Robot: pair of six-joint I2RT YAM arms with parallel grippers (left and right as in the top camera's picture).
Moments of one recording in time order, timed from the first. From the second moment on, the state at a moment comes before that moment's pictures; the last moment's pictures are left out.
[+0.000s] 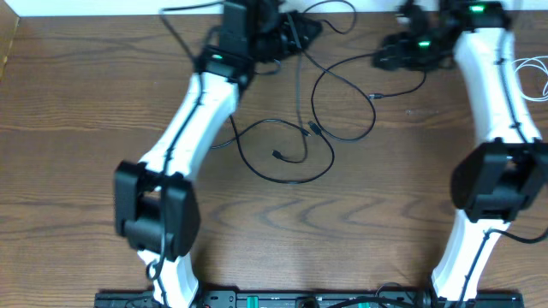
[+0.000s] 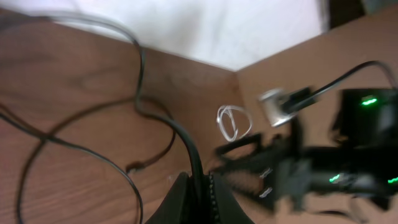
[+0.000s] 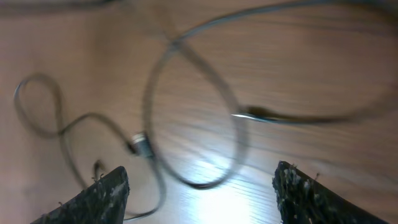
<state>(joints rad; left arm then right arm) -0.36 1.98 1.69 -0.13 0.62 -0.78 -0.06 2.16 2.15 -1.21 -0.44 -0.02</state>
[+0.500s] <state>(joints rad) -0.59 2.08 1.69 -0.11 0.59 -0.69 -0.18 2.16 2.15 -1.17 -0.41 0.04</state>
